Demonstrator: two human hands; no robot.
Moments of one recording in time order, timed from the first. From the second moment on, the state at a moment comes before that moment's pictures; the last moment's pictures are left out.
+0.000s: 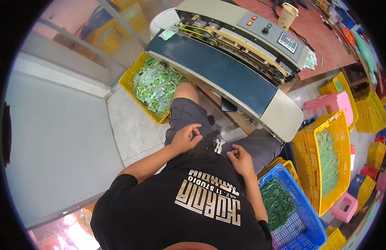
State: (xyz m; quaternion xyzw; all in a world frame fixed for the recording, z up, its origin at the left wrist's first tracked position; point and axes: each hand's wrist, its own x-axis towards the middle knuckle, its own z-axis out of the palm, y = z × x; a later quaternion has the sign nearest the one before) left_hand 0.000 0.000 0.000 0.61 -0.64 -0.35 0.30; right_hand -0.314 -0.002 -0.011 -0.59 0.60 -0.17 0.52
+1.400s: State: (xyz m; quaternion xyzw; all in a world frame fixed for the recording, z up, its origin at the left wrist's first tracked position) left_hand -0.059 -0.072 -0.019 0.45 -0.81 -0.36 0.06; right_hand -0.681 0.350 0.009 -0.18 0.98 0.00 0.12
